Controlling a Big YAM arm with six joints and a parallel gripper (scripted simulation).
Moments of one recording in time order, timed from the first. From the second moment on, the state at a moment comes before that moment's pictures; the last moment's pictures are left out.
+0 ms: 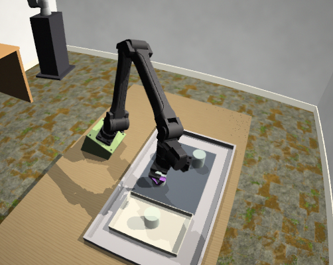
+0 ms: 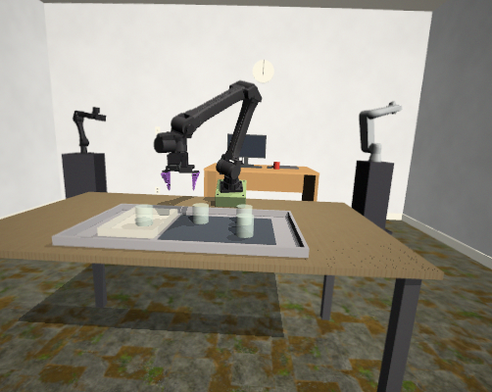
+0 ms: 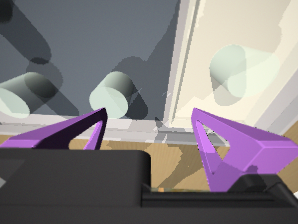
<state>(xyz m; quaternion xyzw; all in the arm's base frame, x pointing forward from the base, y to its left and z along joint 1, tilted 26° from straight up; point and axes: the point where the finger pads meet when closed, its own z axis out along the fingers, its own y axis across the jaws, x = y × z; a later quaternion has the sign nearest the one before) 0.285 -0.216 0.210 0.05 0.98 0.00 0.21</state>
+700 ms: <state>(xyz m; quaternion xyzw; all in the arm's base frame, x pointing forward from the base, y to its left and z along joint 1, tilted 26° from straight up) 0.286 -0.079 0.205 0.05 0.98 -0.02 0.21</state>
